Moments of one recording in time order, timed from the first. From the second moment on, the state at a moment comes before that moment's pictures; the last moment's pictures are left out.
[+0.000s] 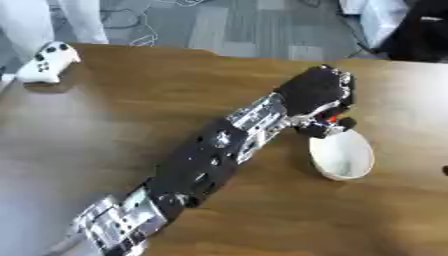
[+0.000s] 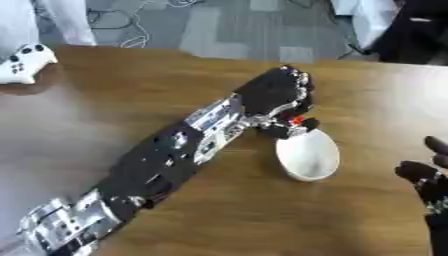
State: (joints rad) left arm -0.88 0.30 -0.39 -1.17 -1.11 -0.37 0.28; right arm -0.22 -0.22 0.20 -1.79 -0.48 -0.22 0.23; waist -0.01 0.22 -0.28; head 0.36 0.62
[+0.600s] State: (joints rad) left arm -0.93 0.29 -0.39 -1.12 -1.16 -0.41 0.27; right arm -0.22 -0.23 0.21 -1.79 -0.48 -0.22 0.24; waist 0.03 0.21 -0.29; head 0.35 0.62
